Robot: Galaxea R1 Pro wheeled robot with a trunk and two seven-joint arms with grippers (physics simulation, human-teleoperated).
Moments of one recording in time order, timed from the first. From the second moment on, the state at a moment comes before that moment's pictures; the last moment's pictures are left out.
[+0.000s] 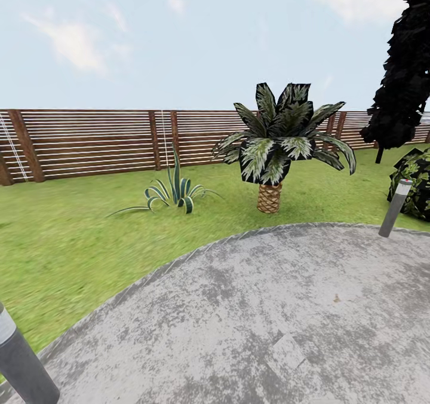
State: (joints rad) left arm -0.16 0.04 0.01 -0.26 0.01 -0.40 0.00; right arm -0.17 -0.04 0.00 -0.42 0.01 -0.31 0.00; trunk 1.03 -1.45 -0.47
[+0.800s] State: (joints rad) left arm -0.15 0.04 0.02 -0.26 0.01 -0.40 0.00; right arm -0.17 -0.04 0.00 -0.42 0.01 -0.31 0.00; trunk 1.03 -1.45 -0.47
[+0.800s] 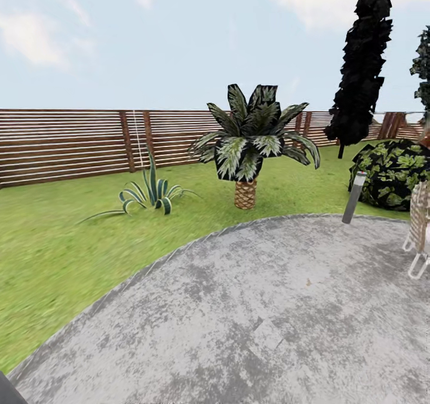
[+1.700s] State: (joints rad) left arm -0.15 0.04 0.01 -0.26 0.00 -0.40 0.00; right arm -0.17 -0.04 0.00 -0.42 0.01 -0.31 -0.01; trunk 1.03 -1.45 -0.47
